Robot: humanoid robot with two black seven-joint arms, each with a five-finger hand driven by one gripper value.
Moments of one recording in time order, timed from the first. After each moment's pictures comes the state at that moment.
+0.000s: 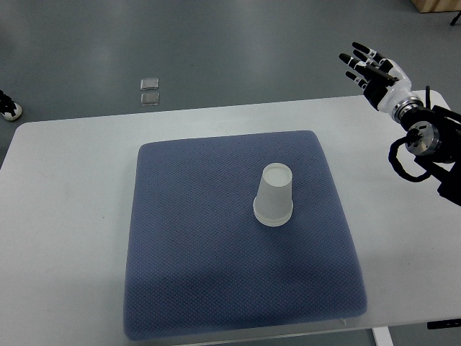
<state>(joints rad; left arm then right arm) -0.03 0.00 -0.05 -0.18 0.05 0.09 -0.05 0.95 -0.36 0.30 0.62 0.30 0.15 0.31</state>
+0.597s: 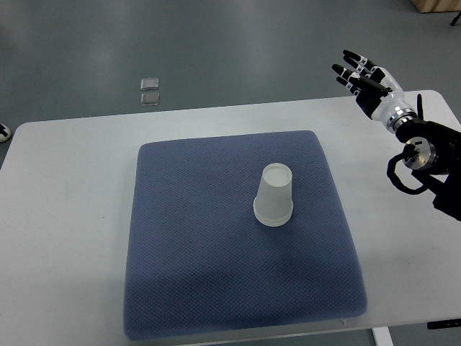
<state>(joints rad) -0.03 0.00 -0.05 -0.18 0.05 0.09 -0.05 0.92 -0.32 0.31 0.56 0.27 0.19 0.39</state>
